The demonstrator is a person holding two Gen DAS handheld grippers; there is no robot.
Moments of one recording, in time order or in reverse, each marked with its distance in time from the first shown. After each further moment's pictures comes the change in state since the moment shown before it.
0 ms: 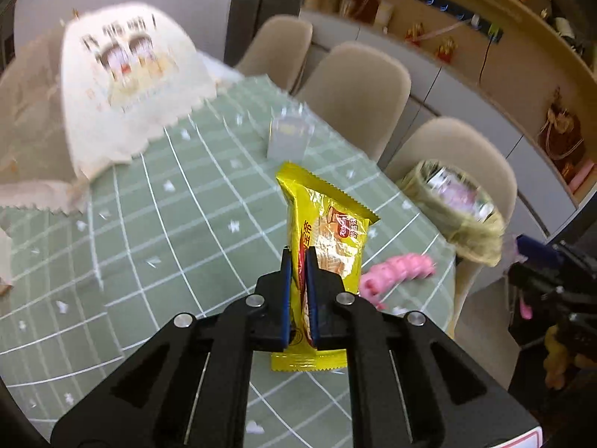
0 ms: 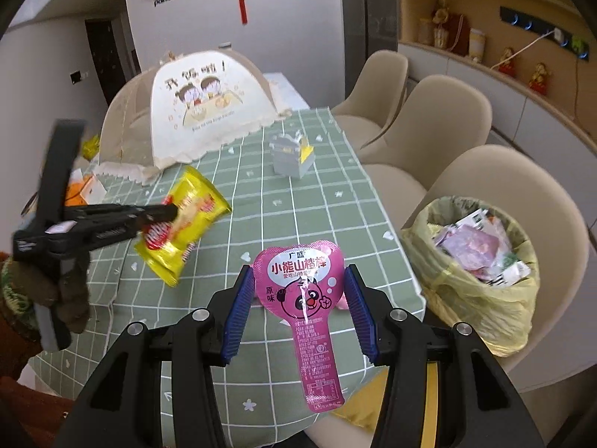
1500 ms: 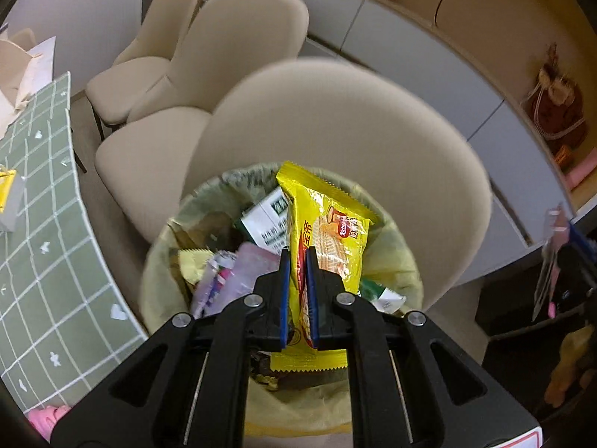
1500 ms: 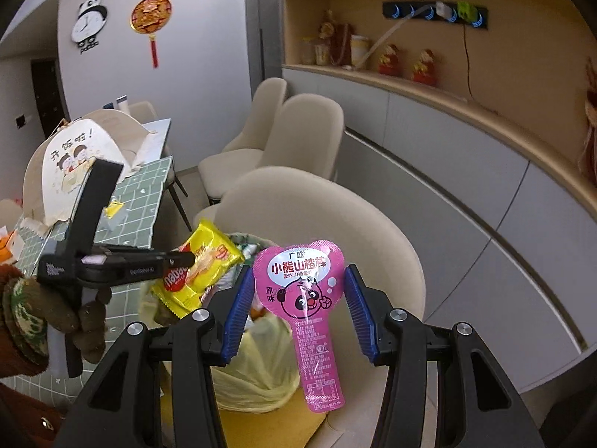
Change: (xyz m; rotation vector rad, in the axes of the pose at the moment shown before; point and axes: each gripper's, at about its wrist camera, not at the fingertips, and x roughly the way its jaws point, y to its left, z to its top) left arm 0.249 -0.310 0.086 0.070 0.204 -0.144; right arm -0.030 -0.341 0.001 0.134 -0.088 -0.186
